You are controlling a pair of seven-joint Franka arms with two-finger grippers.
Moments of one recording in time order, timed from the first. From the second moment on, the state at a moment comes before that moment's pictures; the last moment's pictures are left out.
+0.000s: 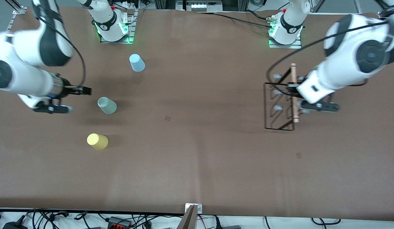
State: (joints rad) left arm 0.14 0.17 -0.45 -1.72 -0.01 1.69 -0.26; right arm 0.06 0.20 0.04 -1.86 -0.02 1.75 0.15
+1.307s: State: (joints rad) left arm -0.32 0.56 -0.46 -1.45 -0.06 1.86 -0.74; right arm 0.02 0.44 0.03 -1.92 0.06 1.99 0.13
